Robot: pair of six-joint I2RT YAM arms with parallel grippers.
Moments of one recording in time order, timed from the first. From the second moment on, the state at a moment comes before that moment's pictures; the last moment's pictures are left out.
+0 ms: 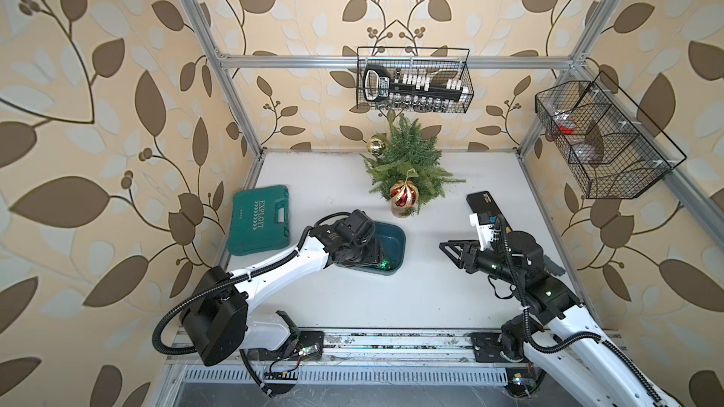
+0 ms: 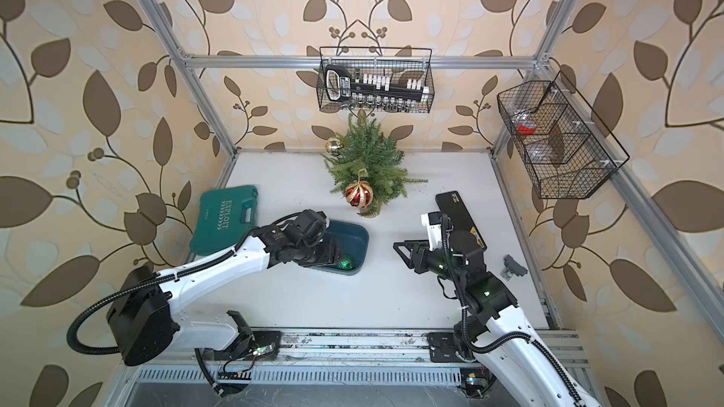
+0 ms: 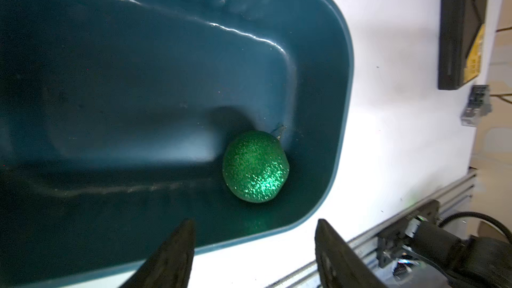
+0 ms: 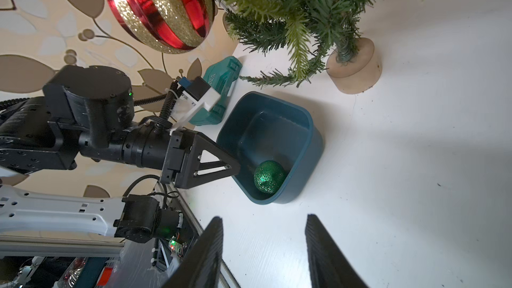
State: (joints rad) left arm -0.74 1.35 0.89 -0.61 0.14 -0.78; right arm 0.40 0.59 0.50 -0.30 -0.41 0.60
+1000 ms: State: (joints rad) left arm -0.82 1.65 1.01 -0.63 0.00 -0.73; right arm 0.40 0.59 0.47 -0.29 -0.38 0.60
